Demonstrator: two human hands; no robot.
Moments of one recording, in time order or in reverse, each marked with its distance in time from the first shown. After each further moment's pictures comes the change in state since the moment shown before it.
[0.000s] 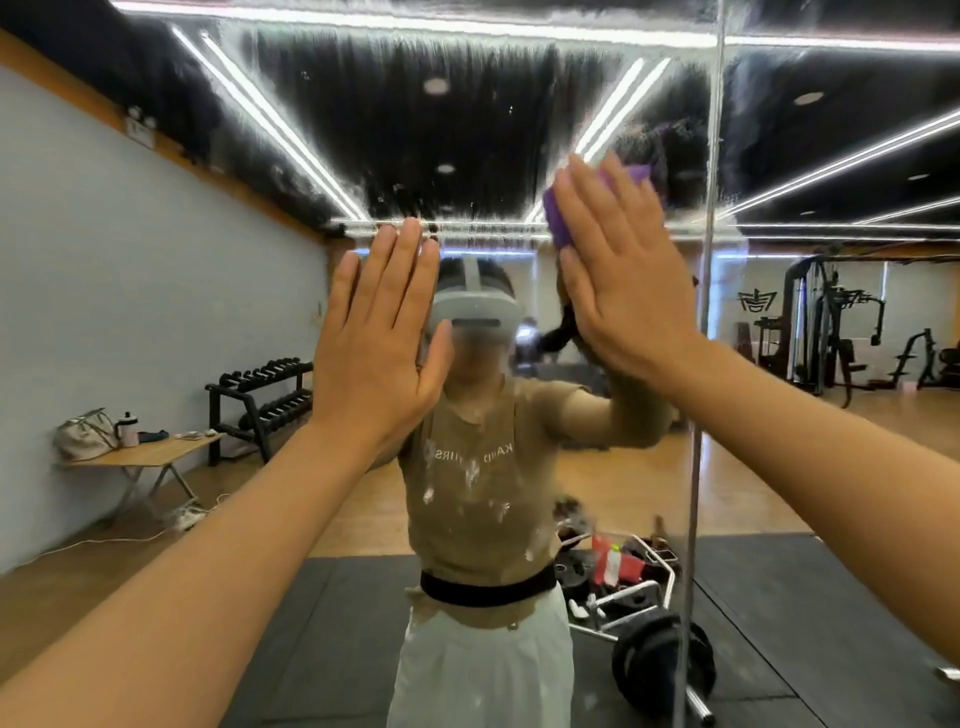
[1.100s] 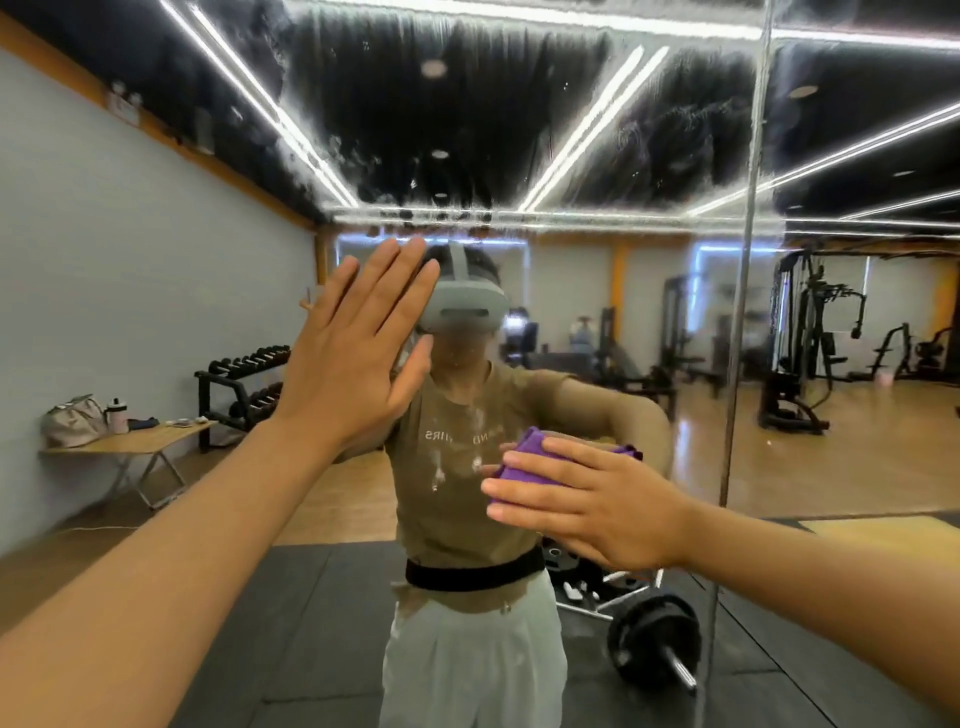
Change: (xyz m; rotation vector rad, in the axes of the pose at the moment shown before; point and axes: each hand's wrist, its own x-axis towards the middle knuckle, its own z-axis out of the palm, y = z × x) left_hand -0.038 -0.060 -0.020 0.014 -0.085 0.155; right_hand -0.143 -0.071 0.011 -0.051 -0.451 -0.785
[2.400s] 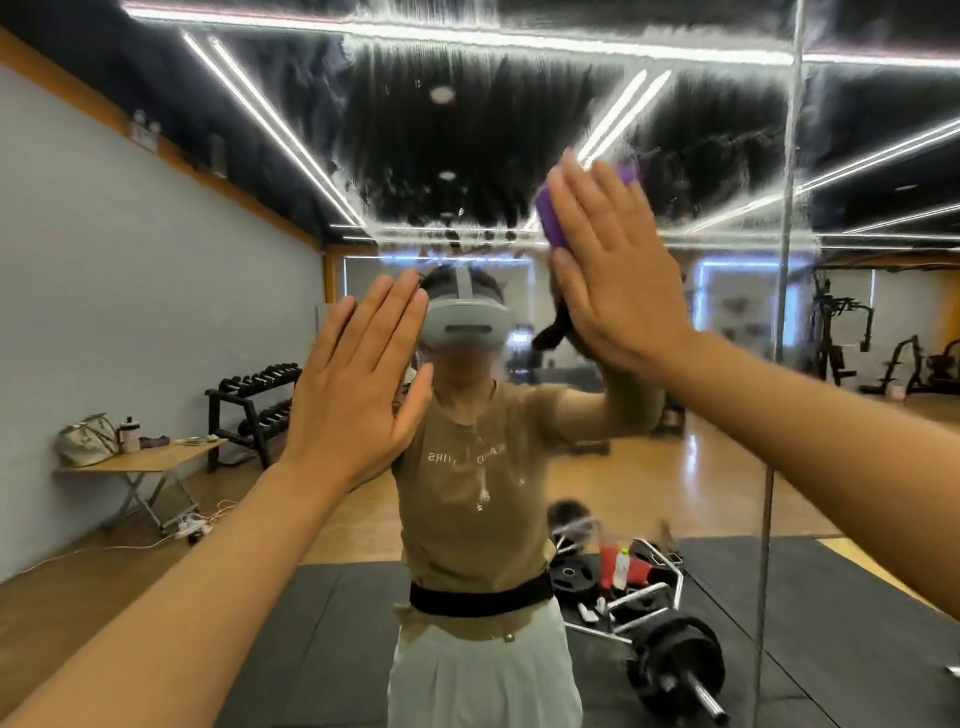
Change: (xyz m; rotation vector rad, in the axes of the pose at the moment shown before) left_hand -0.024 -0.021 -0.007 -0.005 0.054 -0.078; right_hand 0.110 0.125 -0.056 0.007 0.423 0.750
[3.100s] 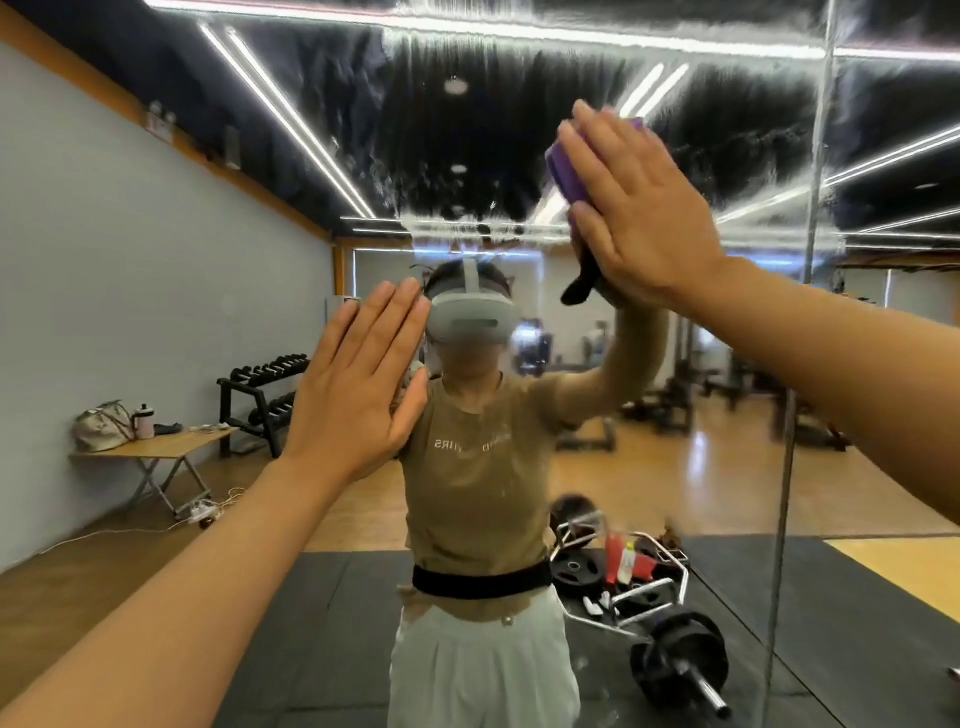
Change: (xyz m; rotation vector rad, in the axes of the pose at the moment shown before) left_hand -0.021 -0.020 -0.006 0.024 -0.019 0.024; right_hand 0.042 0.021 -0.009 -0.091 -0.122 -0.113
